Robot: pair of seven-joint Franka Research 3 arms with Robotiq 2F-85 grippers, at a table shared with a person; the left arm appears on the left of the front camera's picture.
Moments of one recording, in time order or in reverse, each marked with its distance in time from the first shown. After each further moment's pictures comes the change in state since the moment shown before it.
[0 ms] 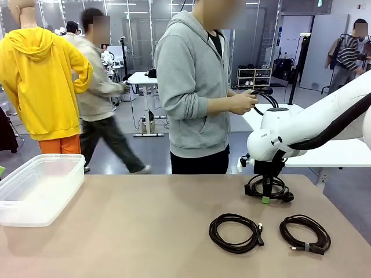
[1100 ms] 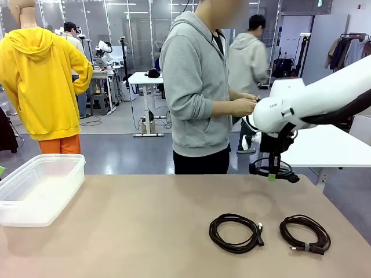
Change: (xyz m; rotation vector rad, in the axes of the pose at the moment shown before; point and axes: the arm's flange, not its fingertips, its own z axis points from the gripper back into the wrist) left arm 0.000 0.000 0.000 0.000 0.000 0.000; right arm -0.015 0.022 0.110 -0.014 -0.018 0.010
